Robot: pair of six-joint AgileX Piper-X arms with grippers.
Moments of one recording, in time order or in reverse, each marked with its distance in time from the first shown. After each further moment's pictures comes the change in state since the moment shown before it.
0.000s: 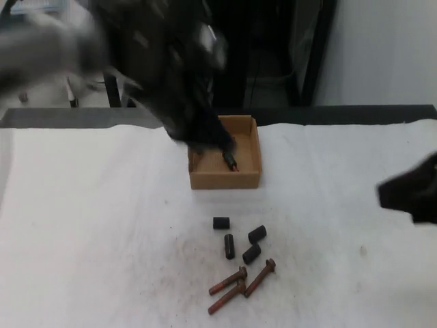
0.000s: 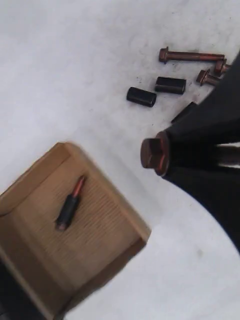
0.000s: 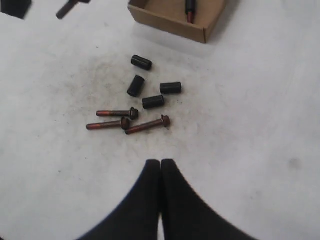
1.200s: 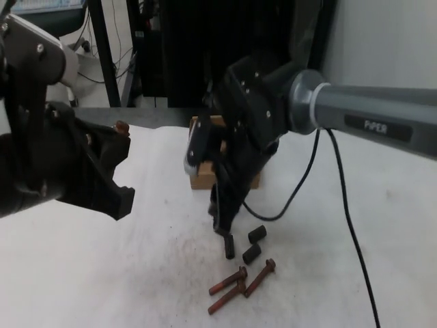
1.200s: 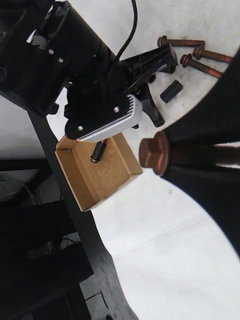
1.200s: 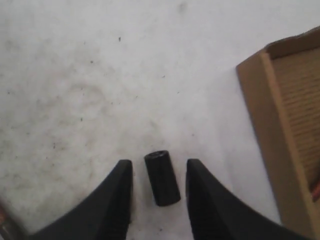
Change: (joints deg) left arm 8.0 -44.8 35.1 -15.4 -0.4 -0.1; right arm 21.1 62.7 -34.0 -11.0 13.8 -34.9
